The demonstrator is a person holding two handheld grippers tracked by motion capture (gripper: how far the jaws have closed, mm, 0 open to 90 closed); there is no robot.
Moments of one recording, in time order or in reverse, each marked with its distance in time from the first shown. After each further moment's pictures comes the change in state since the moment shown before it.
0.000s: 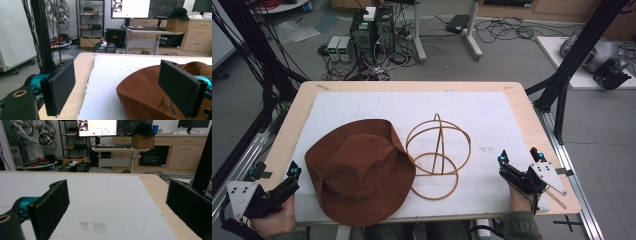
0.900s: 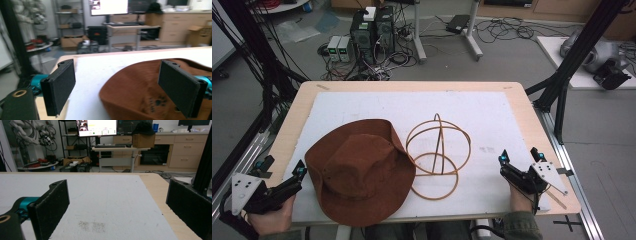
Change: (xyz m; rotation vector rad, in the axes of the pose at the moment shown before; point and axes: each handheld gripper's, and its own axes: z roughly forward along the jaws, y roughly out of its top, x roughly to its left) left arm -0.003 0.018 0.006 0.030 -0.192 0.049; right arm -0.002 -0.001 0.001 0.004 0.003 0.015
